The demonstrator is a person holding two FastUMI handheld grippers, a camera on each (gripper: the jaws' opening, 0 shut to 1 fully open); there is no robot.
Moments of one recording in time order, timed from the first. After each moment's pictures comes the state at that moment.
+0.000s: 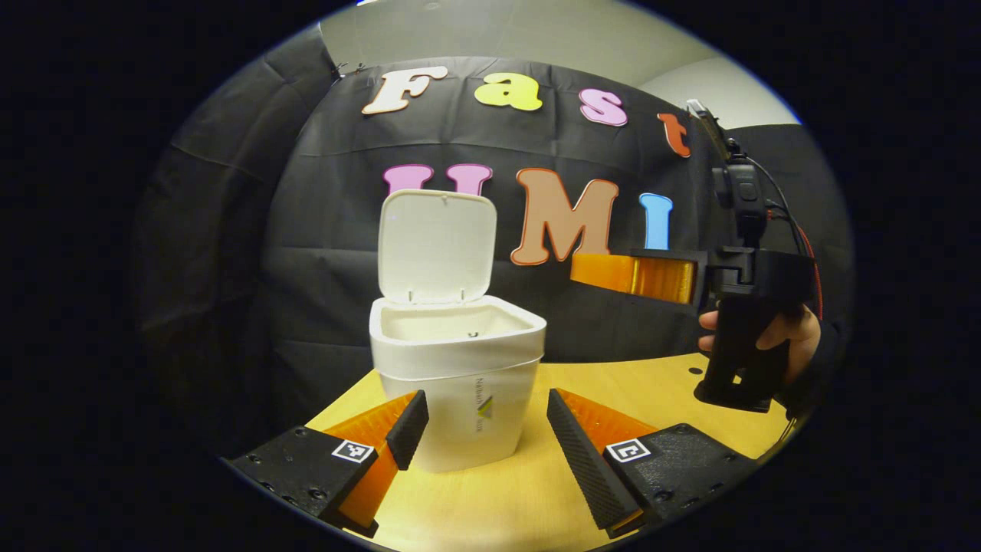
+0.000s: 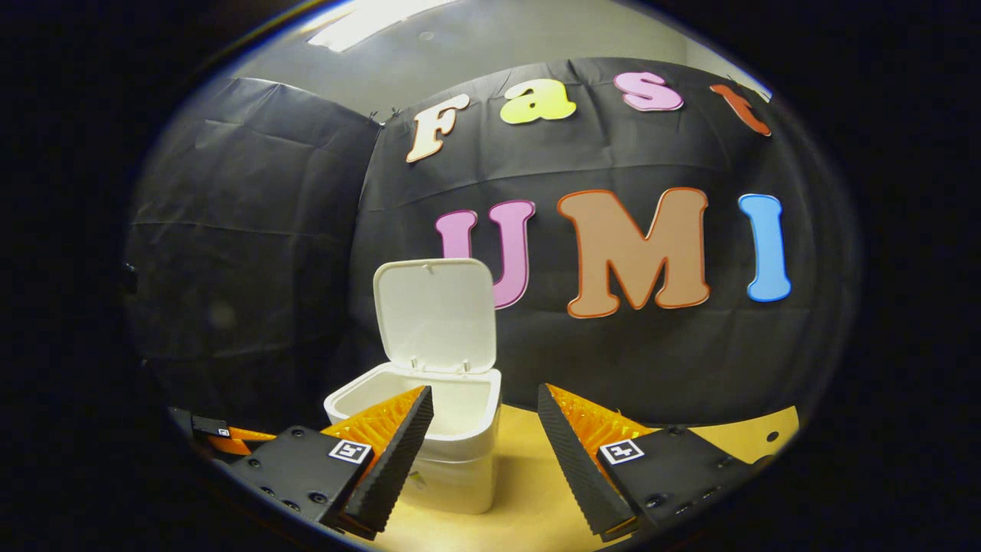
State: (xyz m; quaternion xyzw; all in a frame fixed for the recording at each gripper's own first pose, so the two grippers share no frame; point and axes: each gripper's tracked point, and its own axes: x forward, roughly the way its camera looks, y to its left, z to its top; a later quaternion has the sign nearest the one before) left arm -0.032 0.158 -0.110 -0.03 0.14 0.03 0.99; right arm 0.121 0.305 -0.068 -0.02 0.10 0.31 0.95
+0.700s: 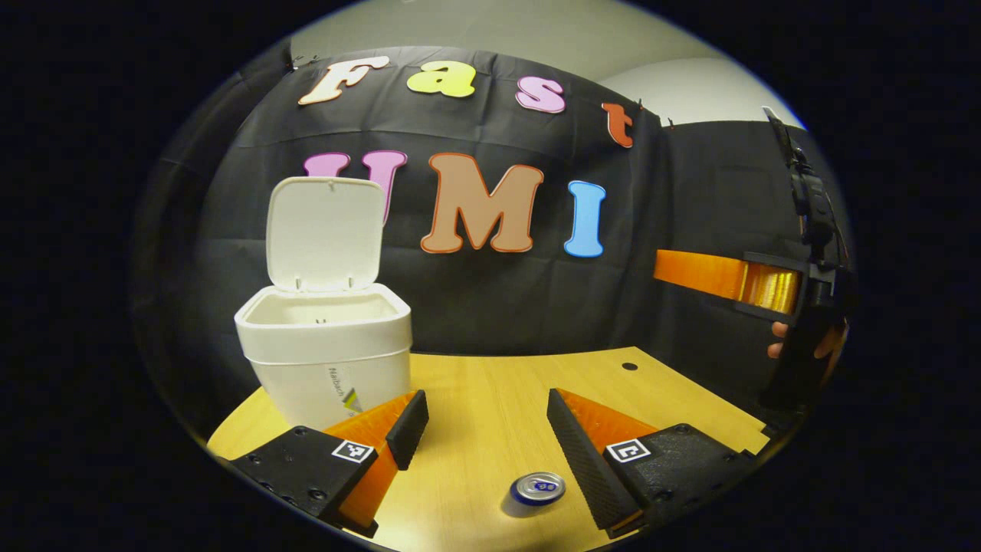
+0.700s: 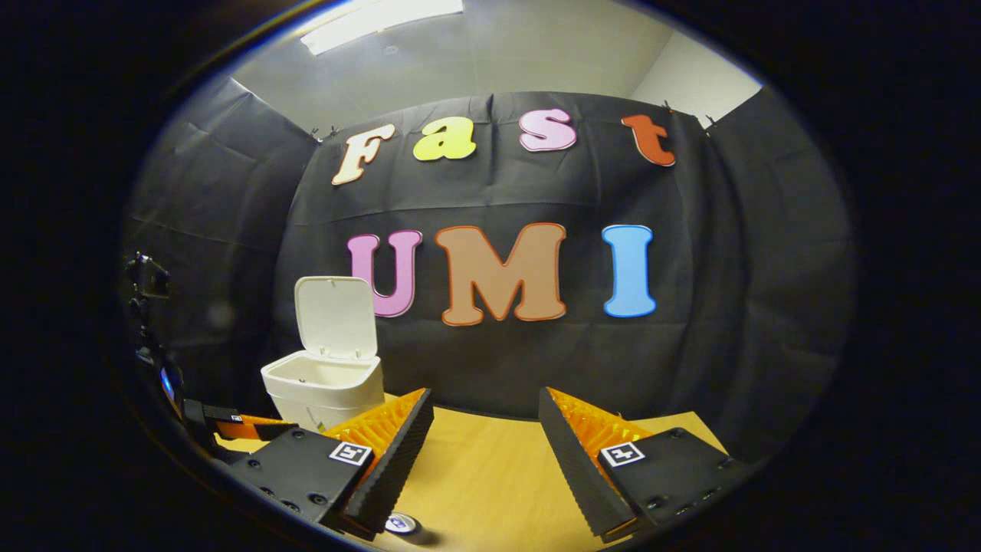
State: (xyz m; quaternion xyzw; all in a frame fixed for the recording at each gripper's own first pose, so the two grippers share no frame) left arm -0.013 0.026 -0.134 -0.05 0.17 -0.08 0.98; right arm 0.065 0.088 -0.057 -0.04 0.09 0.14 0.98
